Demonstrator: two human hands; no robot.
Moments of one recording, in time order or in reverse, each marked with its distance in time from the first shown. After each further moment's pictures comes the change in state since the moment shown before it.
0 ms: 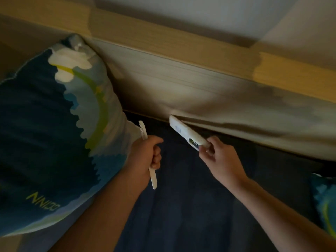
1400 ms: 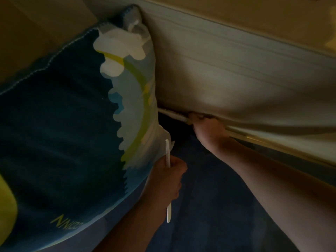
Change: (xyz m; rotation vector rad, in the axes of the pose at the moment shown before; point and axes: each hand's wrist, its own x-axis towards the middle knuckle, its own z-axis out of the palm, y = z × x) left_hand 0.008 -0.030 -0.057 0.203 -0.067 0.043; right_hand 0.134 -0.056 0.108 -0.593 -0.200 -0.320
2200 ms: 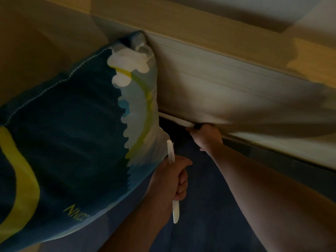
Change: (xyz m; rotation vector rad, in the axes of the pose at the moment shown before) left_hand -0.017 0.013 0.009 -0.236 -0.083 -0.054; right_hand 0.001 -0.013 -0.005 0.635 -0.233 0.723
